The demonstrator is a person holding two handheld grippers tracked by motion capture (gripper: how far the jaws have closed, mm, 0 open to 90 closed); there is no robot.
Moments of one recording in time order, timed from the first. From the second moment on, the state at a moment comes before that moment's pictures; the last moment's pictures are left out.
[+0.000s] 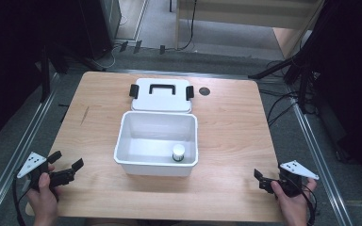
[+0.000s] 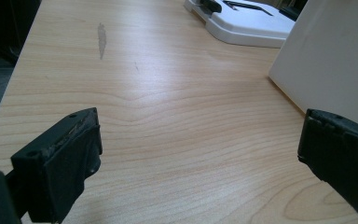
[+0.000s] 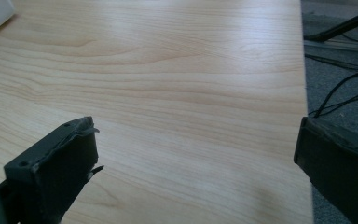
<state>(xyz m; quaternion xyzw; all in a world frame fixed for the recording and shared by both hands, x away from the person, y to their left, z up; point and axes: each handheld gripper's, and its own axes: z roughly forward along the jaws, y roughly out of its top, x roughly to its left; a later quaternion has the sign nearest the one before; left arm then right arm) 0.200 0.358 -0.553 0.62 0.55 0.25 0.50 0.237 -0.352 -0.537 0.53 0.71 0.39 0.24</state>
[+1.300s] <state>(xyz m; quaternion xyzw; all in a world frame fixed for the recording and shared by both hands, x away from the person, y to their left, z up) 0.193 0.354 -0.553 0.62 0.55 0.29 0.49 0.224 -0.370 -0.546 0.55 0.64 0.46 0.26</state>
